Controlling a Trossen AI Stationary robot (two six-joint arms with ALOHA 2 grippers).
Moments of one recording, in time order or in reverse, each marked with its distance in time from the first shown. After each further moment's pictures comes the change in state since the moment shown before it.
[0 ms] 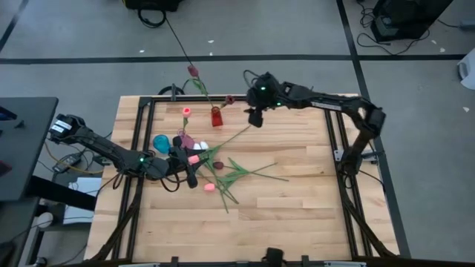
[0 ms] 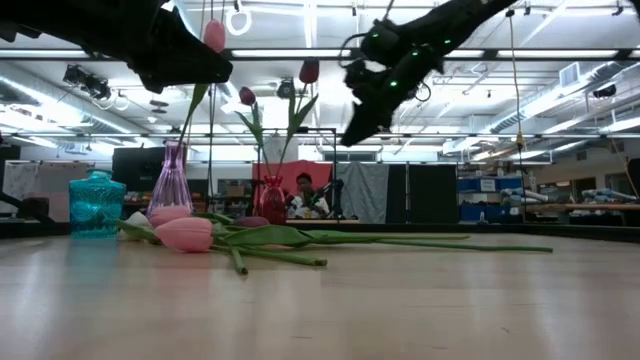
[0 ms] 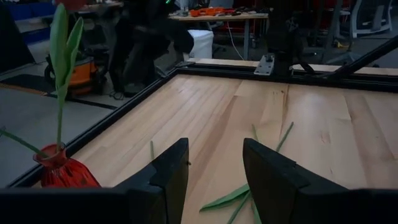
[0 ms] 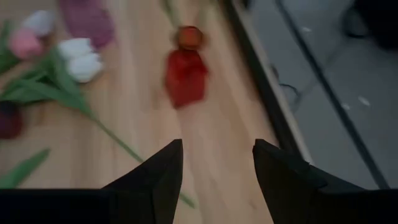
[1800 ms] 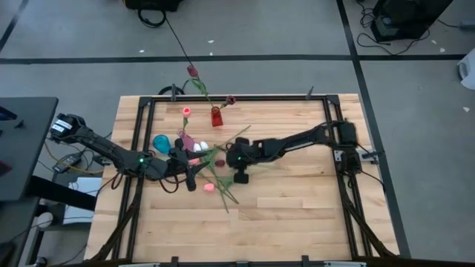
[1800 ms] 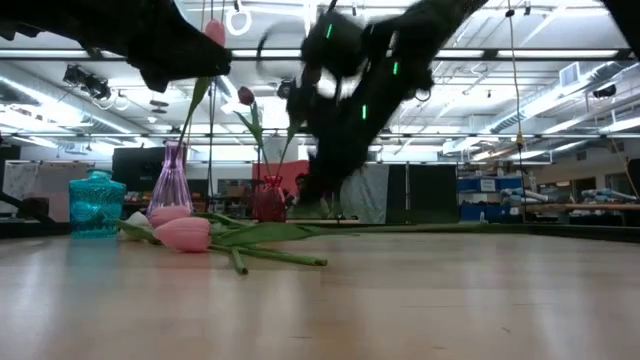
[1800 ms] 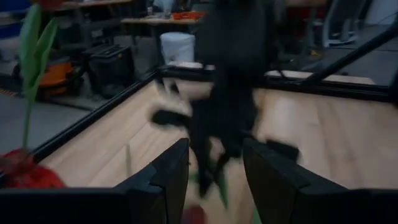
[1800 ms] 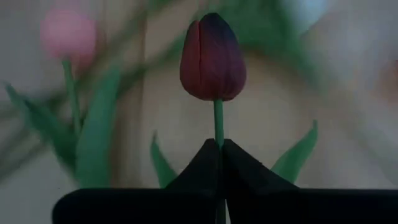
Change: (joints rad) left arm -0.024 -0.003 0.000 0.037 0.062 -0.013; right arm 0.494 0.254 -0.037 0.154 0.198 0.252
